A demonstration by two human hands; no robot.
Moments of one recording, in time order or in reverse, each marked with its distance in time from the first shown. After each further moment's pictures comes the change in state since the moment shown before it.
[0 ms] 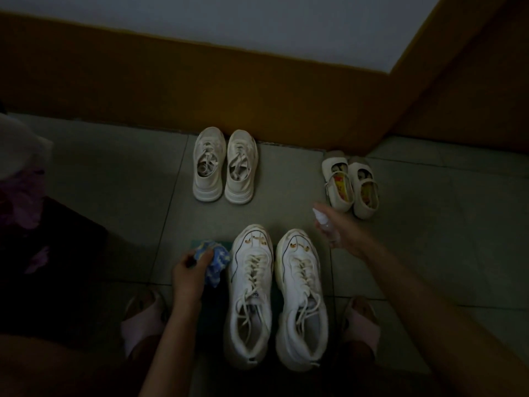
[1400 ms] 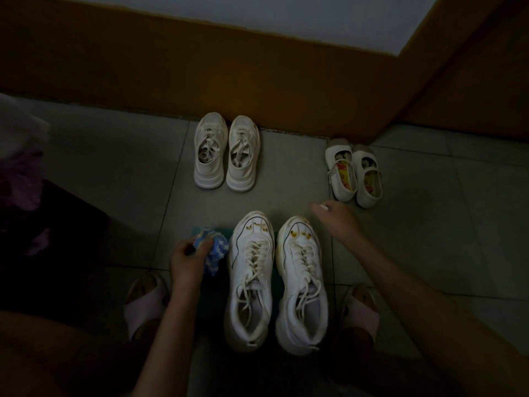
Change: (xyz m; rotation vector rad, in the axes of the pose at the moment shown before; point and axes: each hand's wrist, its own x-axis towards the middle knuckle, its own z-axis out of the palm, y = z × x) left_hand -0.006 0.001 -0.005 0.037 0.027 0.022; right_hand 0.025 0.021 0.014 -0.450 0.311 -0.195
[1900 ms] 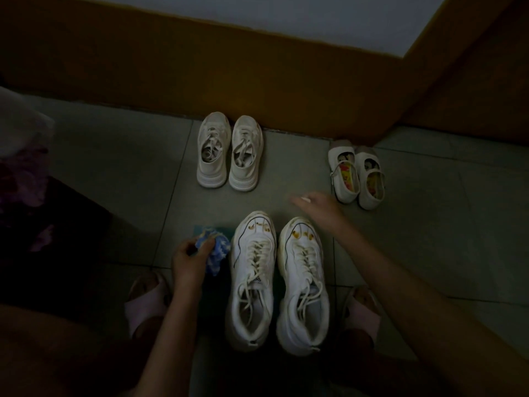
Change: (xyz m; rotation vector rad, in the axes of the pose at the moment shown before) left_hand -0.001 -0.001 -0.001 -0.005 0.007 0.015; right_hand 0.002 -0.036 0.010 0.035 -0.078 -0.170
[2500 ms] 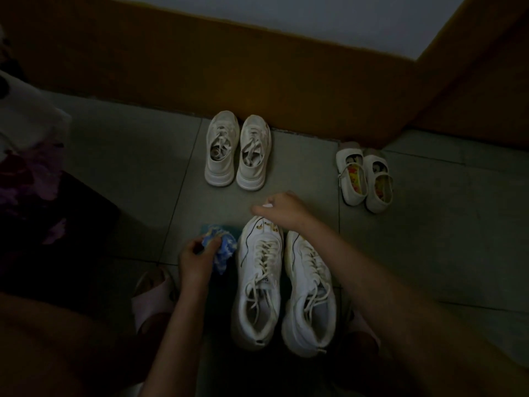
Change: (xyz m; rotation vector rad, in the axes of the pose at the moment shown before) left_hand -0.003 0.002 0.000 -0.045 0.013 -0.045; right_hand 0.012 -0.053 0.053 -0.203 -0.227 -0.108
